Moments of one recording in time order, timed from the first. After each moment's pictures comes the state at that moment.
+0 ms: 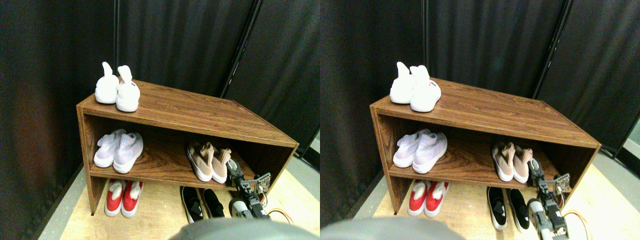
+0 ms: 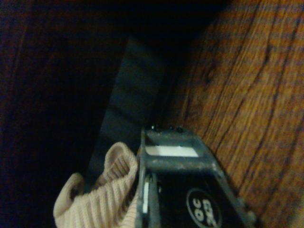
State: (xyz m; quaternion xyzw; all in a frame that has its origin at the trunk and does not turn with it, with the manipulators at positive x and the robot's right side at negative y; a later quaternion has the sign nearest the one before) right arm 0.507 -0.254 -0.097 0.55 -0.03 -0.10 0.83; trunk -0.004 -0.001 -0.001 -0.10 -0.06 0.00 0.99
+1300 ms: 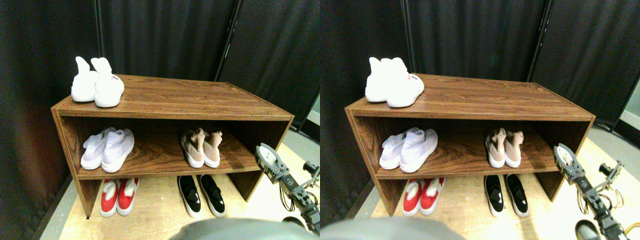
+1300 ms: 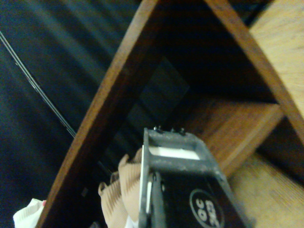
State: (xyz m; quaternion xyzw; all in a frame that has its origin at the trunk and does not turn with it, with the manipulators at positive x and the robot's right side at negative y) right arm 0.419 -0.299 -0.047 0.46 -0.06 0.04 0.89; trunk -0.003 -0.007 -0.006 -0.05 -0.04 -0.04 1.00
